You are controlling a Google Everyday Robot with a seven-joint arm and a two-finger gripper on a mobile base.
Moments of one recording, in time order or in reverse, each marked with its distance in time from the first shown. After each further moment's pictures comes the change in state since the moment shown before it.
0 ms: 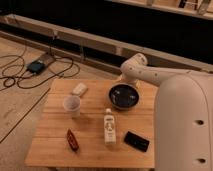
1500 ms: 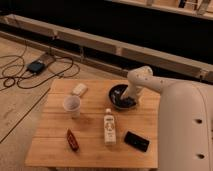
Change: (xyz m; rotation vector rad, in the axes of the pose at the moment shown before) arm -0.075 0.041 0.051 -0.023 -0.264 0.103
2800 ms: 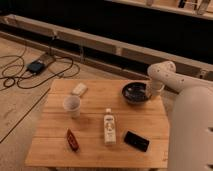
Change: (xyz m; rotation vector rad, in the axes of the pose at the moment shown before) arm 0.062 0.097 -0.048 -0.079 0.085 0.191
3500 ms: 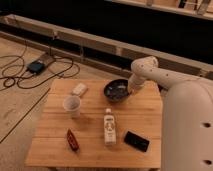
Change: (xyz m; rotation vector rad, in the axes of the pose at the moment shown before) arm -0.068 -0.103 -0.023 0.143 -0.066 -0.227
